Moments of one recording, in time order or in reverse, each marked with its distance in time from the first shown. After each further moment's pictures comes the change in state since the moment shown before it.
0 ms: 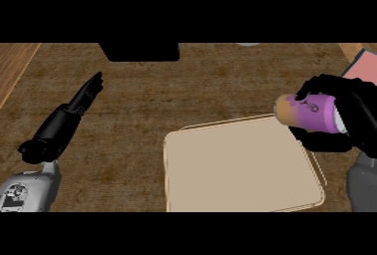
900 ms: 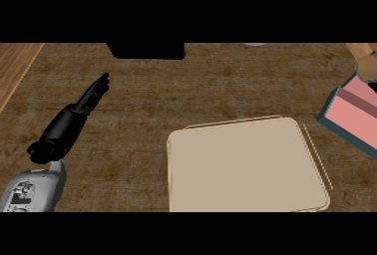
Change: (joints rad) left arm -0.010 -0.019 -0.010 0.026 -0.018 -0.012 -0.037; right arm -0.328 -0.402 -0.283 0.727 -0.015 -0.038 -0.039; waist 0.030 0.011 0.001
